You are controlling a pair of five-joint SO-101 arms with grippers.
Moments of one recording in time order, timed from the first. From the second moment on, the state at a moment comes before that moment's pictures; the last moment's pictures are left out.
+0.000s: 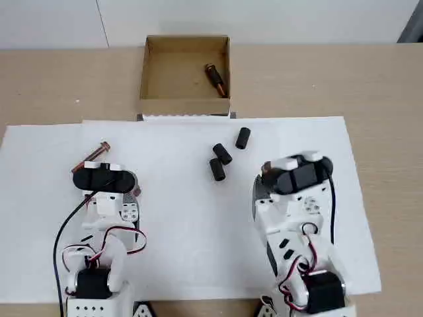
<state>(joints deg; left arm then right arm) -3.3 -103.5 95.3 56.3 0.1 -15.2 -93.1 70.1 57.5 -5.1</state>
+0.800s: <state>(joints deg) -3.3 -103.5 95.3 56.3 0.1 -16.0 -4.0 4.7 41.8 -4.8</state>
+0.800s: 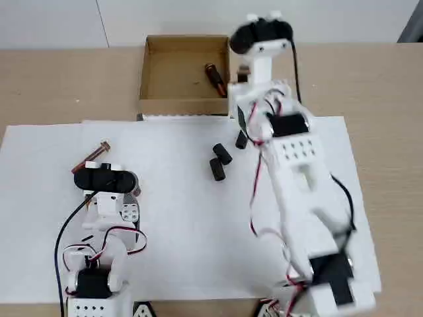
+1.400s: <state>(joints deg) -3.3 -103.5 95.3 56.3 0.1 -21.0 37.3 -31.3 32.6 12.7</state>
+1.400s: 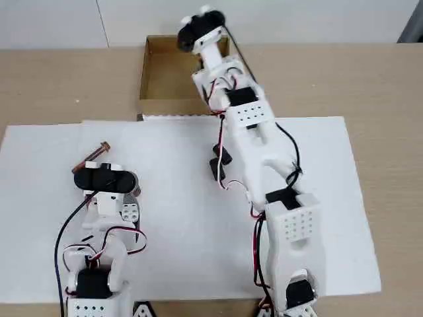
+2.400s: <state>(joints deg) -3.3 -103.5 95.3 56.3 0.1 -23.1 32.4 -37.1 54.4 19.4</state>
